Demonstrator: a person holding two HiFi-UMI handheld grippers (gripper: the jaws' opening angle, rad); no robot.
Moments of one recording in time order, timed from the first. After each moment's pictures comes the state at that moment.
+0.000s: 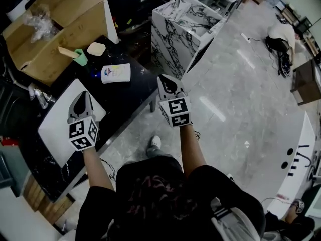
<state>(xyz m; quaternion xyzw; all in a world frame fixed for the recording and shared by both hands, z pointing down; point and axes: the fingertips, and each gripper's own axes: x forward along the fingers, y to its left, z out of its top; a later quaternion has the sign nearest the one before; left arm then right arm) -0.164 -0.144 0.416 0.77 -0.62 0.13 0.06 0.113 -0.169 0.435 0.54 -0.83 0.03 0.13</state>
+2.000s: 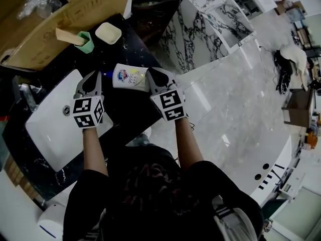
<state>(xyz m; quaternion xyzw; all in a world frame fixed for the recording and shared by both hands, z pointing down) -0.203 -0.300 0.542 0.77 -0.59 0.15 0.19 -0.028 -0.312 0.531 0.41 -0.88 0.08 0.24</state>
